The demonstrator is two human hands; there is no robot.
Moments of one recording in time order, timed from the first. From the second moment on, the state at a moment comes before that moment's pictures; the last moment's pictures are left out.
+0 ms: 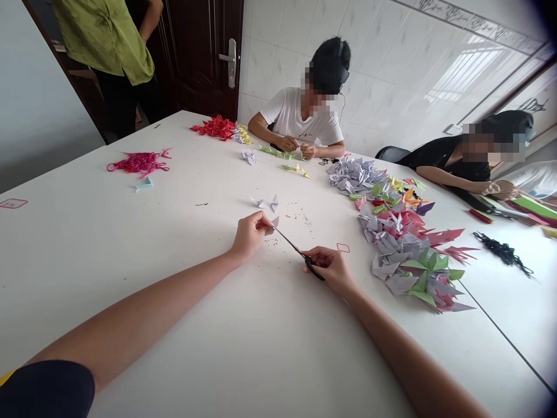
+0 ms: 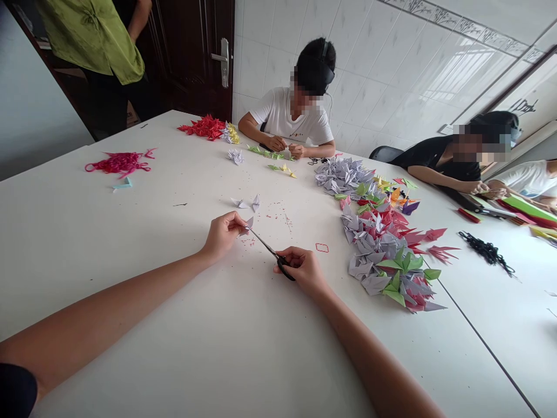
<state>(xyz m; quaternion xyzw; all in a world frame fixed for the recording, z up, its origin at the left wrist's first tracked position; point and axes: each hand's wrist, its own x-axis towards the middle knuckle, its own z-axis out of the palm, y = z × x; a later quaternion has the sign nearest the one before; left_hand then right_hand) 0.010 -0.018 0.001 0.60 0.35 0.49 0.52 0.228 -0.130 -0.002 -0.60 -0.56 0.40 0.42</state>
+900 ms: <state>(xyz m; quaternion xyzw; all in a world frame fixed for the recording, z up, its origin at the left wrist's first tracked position) 0.010 -0.019 0.001 0.64 0.37 0.45 0.50 0.230 -0.140 0.001 -0.55 -0.76 -0.10 0.33</state>
